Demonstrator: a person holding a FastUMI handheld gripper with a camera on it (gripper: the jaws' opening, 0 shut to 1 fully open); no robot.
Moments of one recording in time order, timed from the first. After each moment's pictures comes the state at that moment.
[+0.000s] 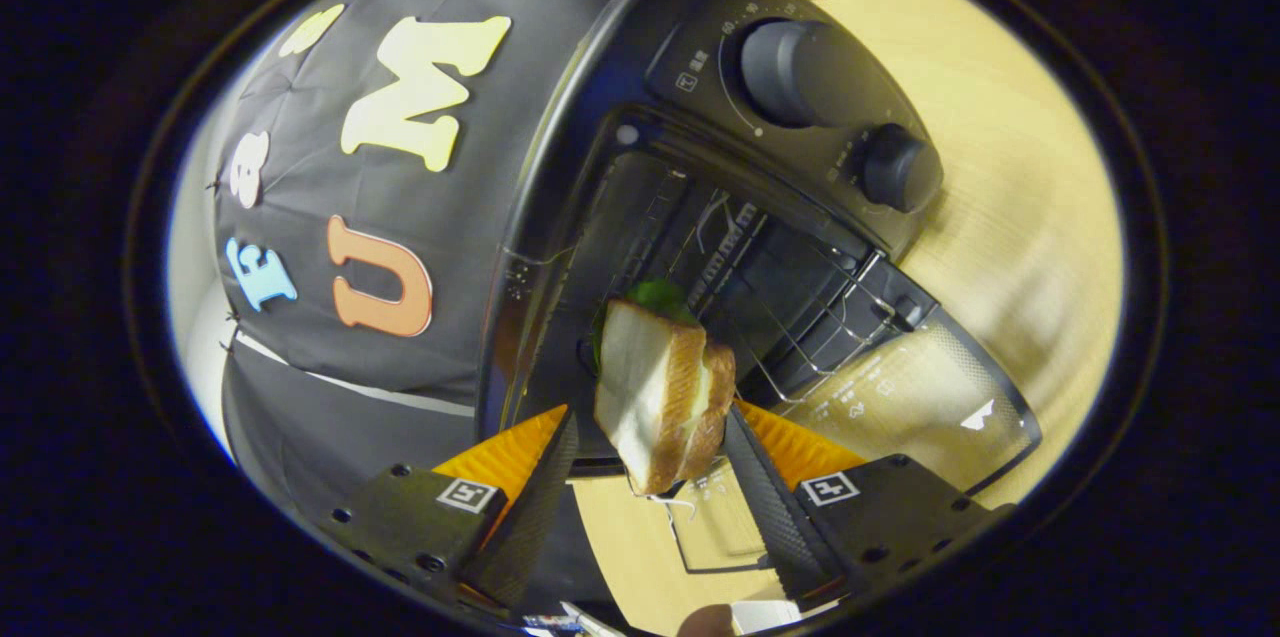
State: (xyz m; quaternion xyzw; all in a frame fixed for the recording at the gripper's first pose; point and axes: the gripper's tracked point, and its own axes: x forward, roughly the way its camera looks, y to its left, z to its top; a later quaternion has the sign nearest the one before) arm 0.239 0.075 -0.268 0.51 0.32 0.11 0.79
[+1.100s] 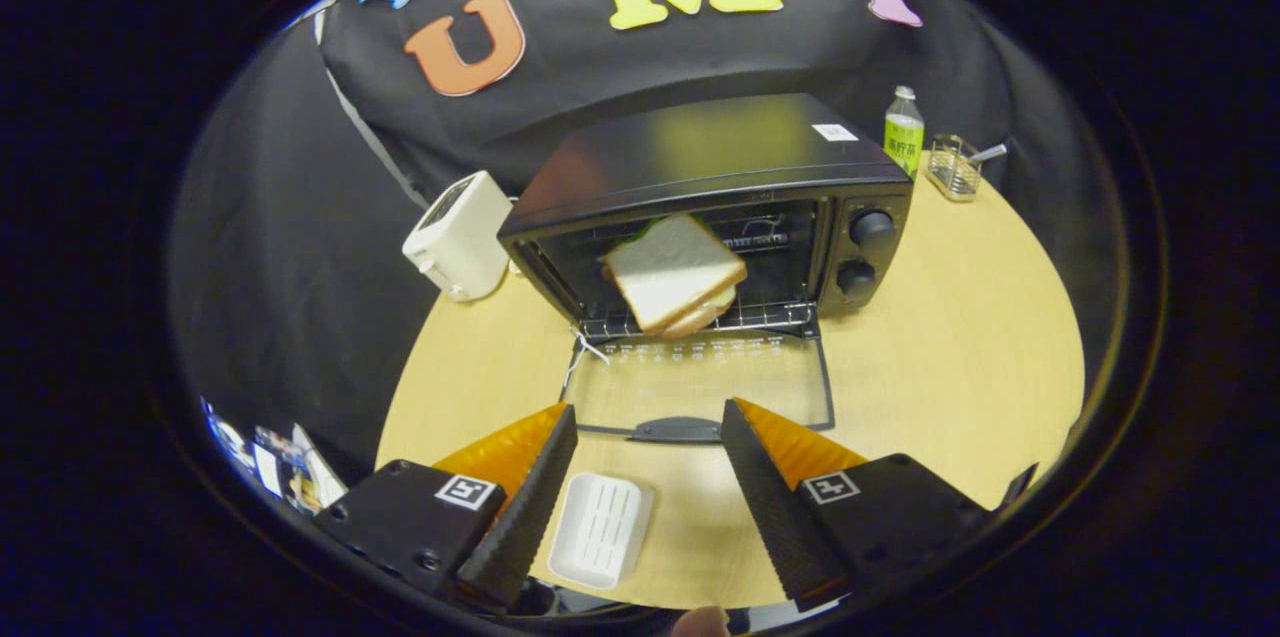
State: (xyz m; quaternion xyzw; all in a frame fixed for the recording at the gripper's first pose) arm 0.091 0.065 -0.238 0.06 0.38 0.13 0.91
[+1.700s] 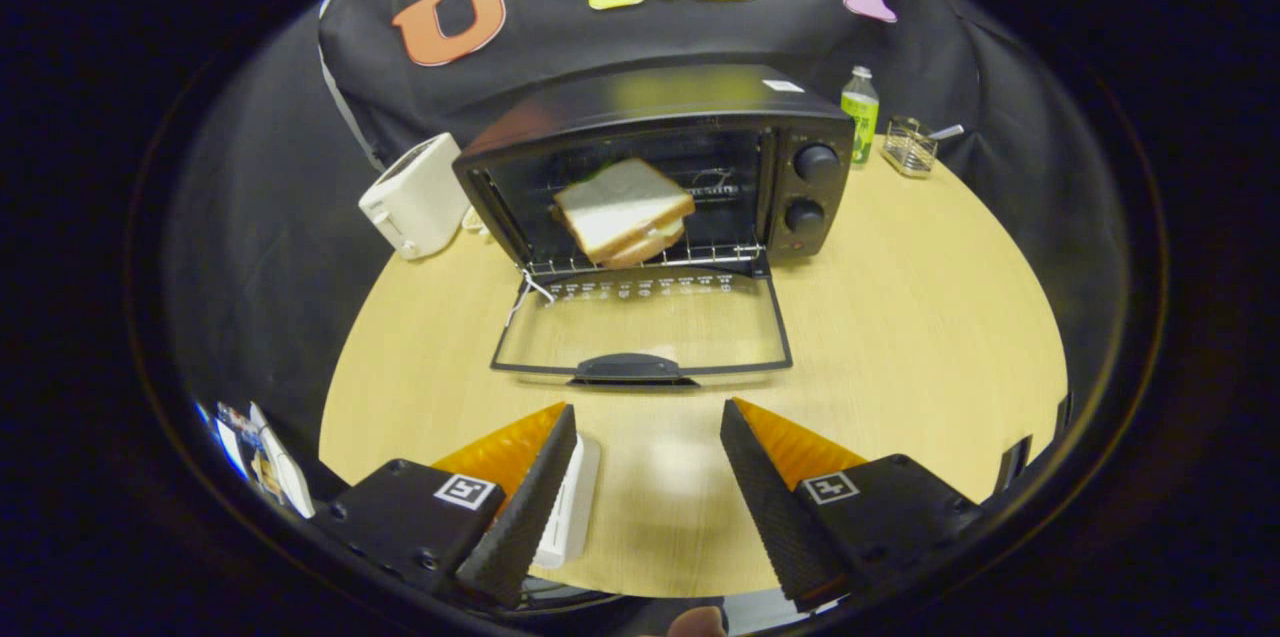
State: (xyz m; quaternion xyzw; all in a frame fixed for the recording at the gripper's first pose) arm 0.064 0.038 -0.298 0.05 0.41 0.07 0.91
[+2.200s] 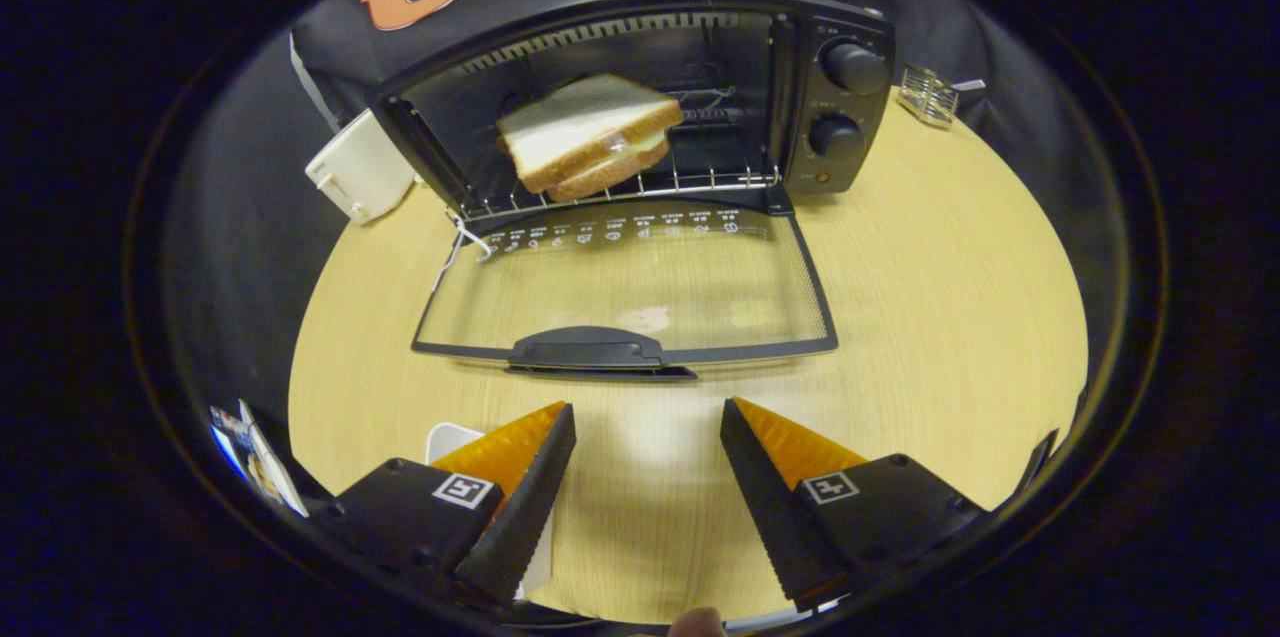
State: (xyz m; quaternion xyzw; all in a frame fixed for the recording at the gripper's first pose) arm 0.096 0.036 -0.374 0.04 0.47 0.06 0.88
